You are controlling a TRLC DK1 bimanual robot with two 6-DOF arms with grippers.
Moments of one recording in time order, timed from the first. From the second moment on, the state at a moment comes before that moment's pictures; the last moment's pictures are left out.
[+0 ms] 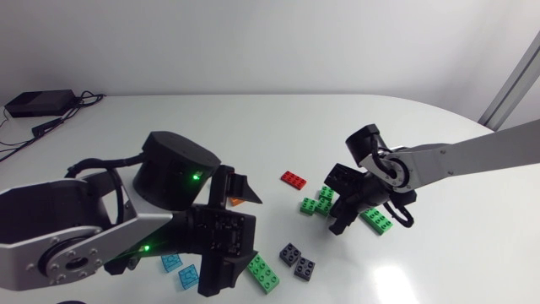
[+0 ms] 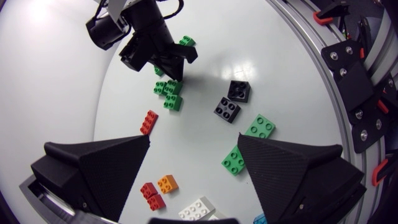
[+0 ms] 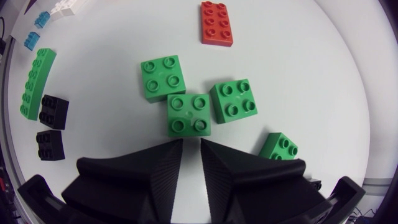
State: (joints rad) left arm -0.87 1.25 0.71 -0.23 0.04 0.97; right arm 0.32 1.72 0.85 -0.25 -0.11 -0.56
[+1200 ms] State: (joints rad) left arm -0.66 0.84 0.73 -0.34 -0.26 0.54; right arm 0.10 0.81 0.72 -0.61 -0.05 -0.46
